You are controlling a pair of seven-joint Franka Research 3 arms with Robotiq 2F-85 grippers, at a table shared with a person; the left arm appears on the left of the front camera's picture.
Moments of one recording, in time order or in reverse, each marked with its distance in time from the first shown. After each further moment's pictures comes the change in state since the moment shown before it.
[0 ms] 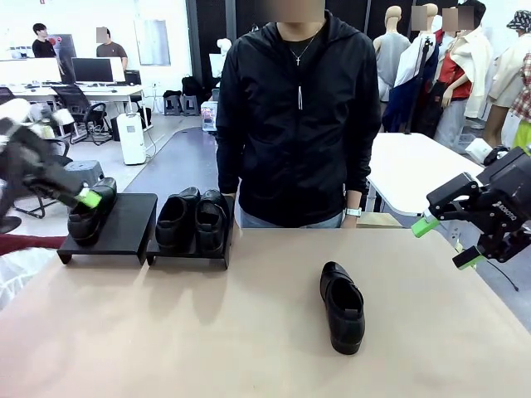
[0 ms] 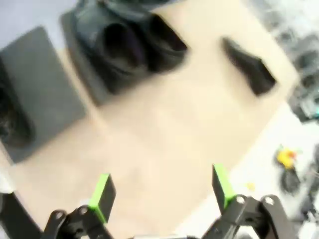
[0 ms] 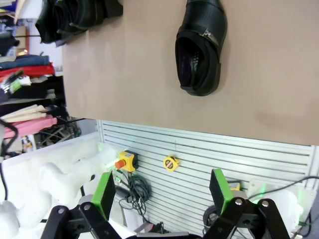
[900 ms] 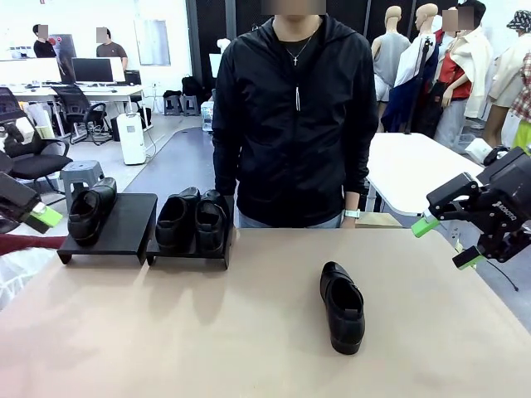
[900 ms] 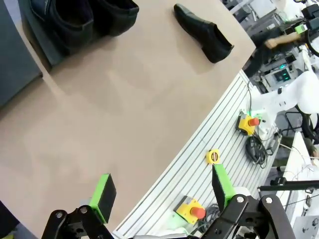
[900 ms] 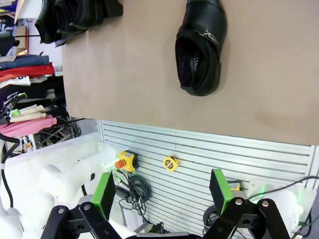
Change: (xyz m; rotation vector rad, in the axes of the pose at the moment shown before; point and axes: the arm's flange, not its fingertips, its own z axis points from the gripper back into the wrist) left arm -0.041 -0.005 0.023 -0.159 0.092 0.049; right arm 0.000 0.000 0.000 0.000 0.000 0.000
